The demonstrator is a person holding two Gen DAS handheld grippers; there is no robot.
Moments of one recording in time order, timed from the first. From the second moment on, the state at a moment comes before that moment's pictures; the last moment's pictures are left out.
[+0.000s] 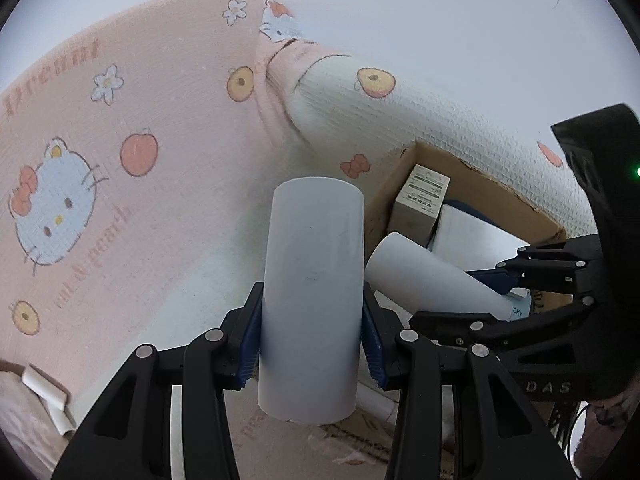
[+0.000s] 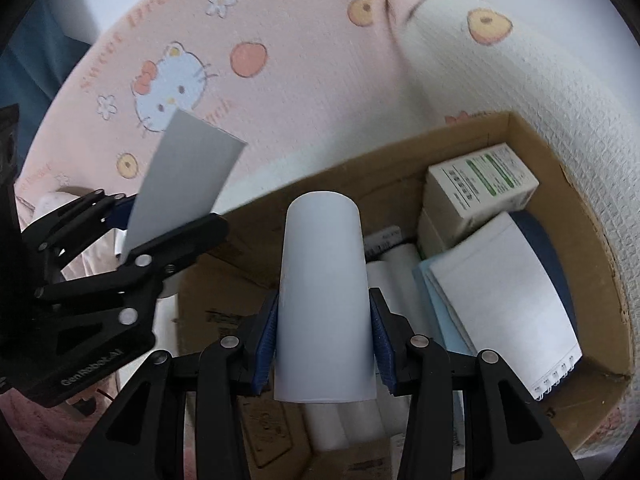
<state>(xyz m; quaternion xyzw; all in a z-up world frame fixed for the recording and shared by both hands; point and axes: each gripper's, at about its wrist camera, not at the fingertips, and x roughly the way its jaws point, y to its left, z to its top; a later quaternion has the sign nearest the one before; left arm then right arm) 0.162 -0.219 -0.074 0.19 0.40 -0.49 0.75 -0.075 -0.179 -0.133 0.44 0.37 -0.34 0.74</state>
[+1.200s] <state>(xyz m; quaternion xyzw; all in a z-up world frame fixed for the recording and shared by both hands) 0.200 -0.198 -0.085 0.14 0.45 -0.47 0.75 -0.004 -0.179 -0.219 0.37 0.59 -0.22 0.69</state>
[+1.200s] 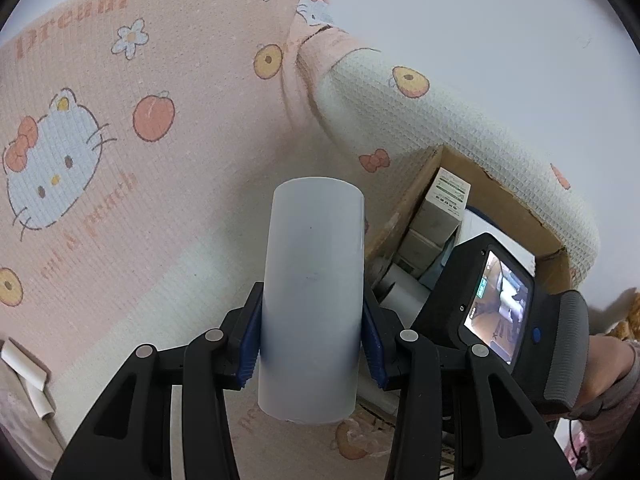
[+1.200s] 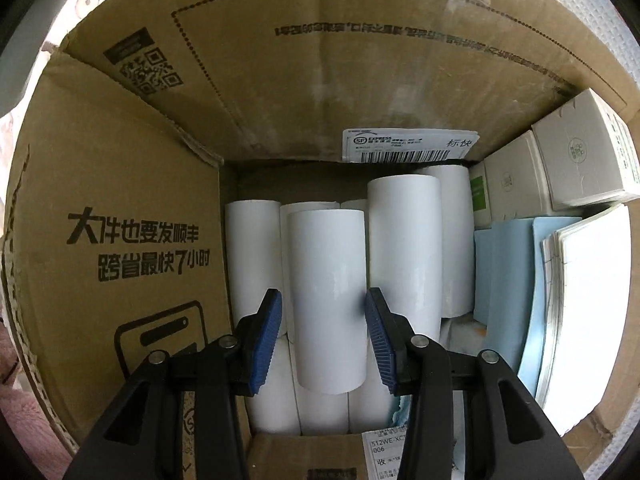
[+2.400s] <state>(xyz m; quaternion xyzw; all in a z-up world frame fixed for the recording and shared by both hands) 0.125 -0.273 -0.089 0.27 0.57 -0.41 0.66 -0.103 -0.214 -0.141 0.39 0.46 -0.34 0.72</state>
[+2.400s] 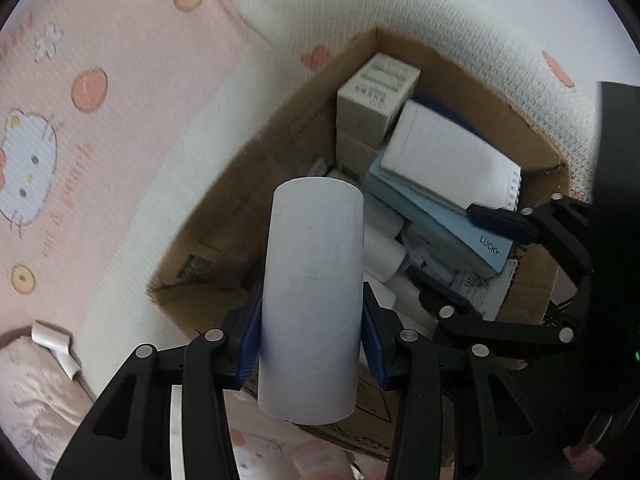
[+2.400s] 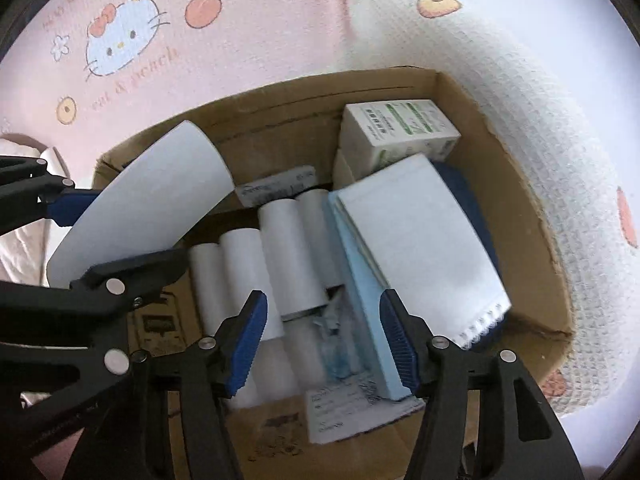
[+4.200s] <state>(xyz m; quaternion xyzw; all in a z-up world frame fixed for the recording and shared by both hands) 0.141 -0.291 -0.154 0.09 0.76 -0.12 0.63 -0.172 -0.240 -0.140 0.43 0.41 -0.32 0.74</state>
